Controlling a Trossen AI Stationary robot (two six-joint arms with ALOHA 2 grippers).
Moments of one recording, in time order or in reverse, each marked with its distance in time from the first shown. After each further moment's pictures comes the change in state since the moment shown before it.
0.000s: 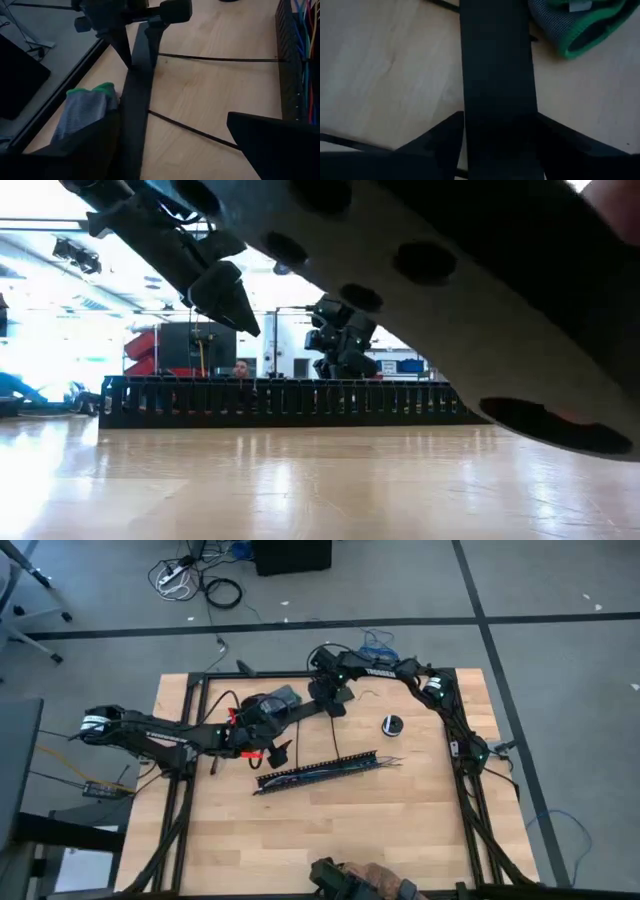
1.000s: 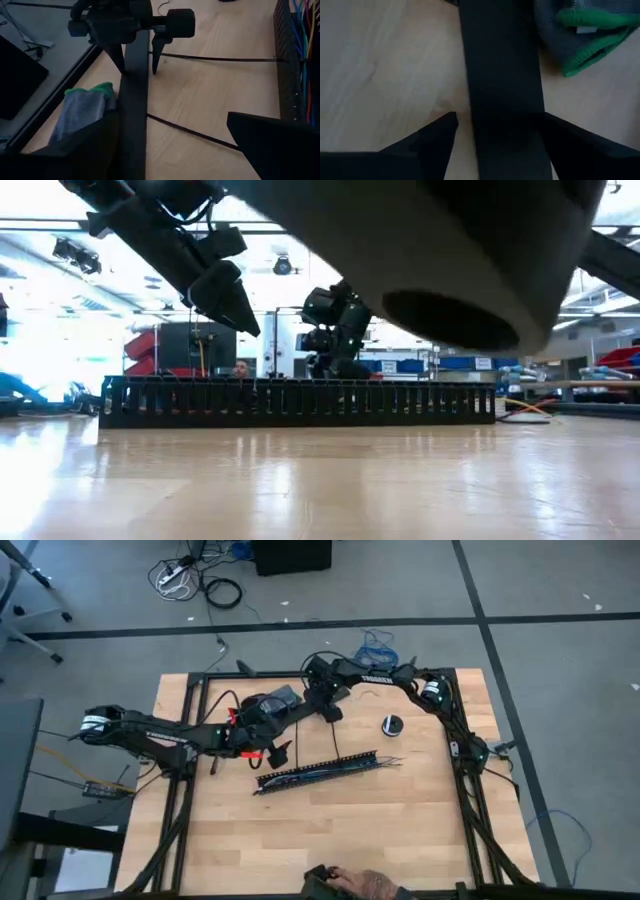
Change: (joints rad) left arm 0.000 0.000 0.000 0.000 0.013 -0.001; right arm 0.076 -0.005 -0.002 0.019 0.154 -0.048
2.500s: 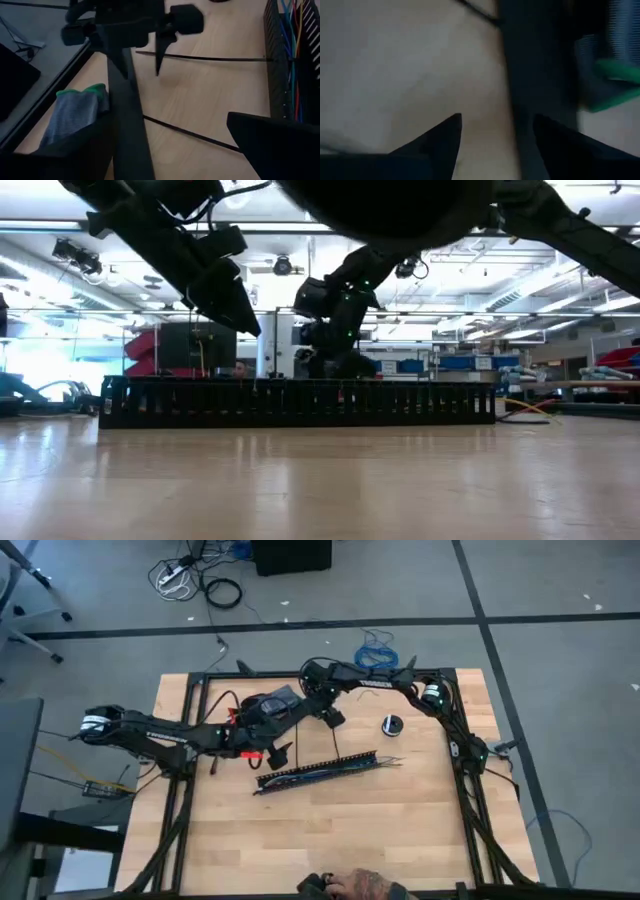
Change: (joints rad) left arm 0.000 0.000 0.000 0.008 0.027 0.002; right arm 0.041 -0.017 0.029 -0.062 0.017 -0.147
